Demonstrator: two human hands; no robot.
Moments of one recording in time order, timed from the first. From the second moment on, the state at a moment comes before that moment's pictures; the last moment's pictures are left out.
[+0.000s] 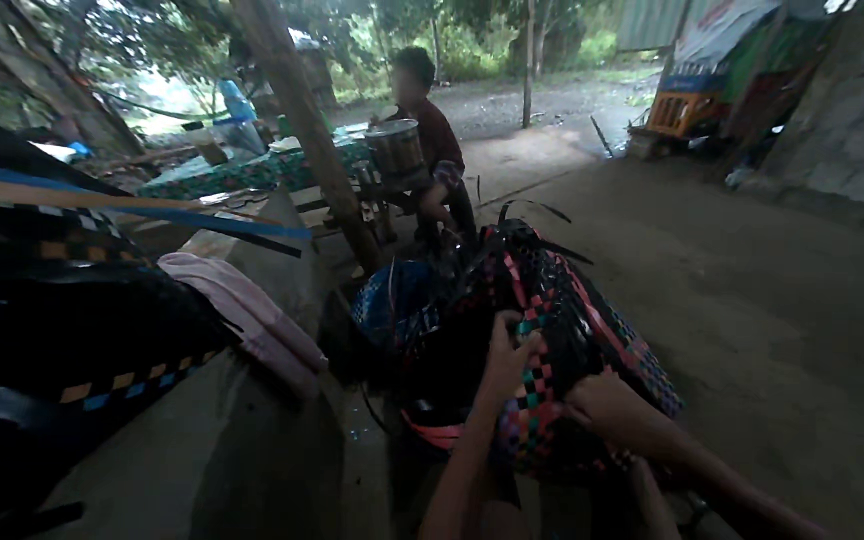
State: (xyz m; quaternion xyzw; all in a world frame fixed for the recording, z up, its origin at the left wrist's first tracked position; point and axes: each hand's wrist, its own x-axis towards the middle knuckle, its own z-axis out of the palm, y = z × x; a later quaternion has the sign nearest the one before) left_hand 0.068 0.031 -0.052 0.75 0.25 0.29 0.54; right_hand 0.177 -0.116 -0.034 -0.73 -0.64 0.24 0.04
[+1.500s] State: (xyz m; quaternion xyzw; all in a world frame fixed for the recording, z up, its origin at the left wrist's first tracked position) left_hand 0.049 -0.002 -0.029 0.91 0.13 0.18 0.34; right_hand 0.219 -0.086 0.033 -0.68 -0.55 0.24 0.43
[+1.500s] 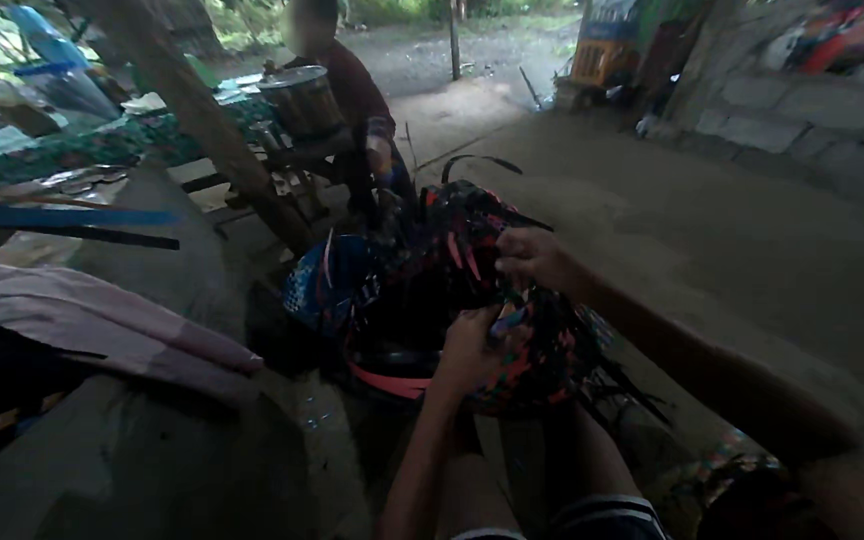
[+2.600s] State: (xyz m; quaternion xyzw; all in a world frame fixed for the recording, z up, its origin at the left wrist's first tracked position) left_hand 0.064 0.016 -0.052 0.87 0.08 0.37 0.33; right_hand 0.142 -0.172 -0.085 -0.55 -0.62 0.11 0.54
